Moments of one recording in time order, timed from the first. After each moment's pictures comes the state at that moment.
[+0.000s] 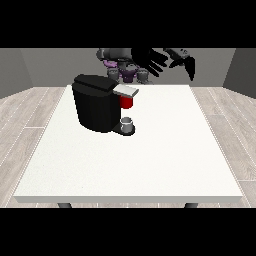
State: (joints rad) left arm -0.40 0.06 0.05 -1.44 -0.12 -0.29 -0.10; right arm -1.00 -0.29 -0.04 -1.21 0.17 -0.08 0.39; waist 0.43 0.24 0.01
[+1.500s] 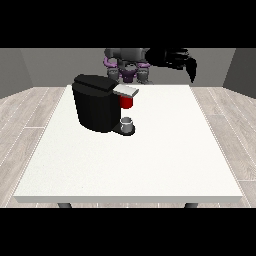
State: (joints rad) left arm -0.34 0.10 0.11 -1.44 -0.06 -0.32 -0.11; right arm -1.11 -0.06 0.02 -0.99 0.15 -0.06 0.00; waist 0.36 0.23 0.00
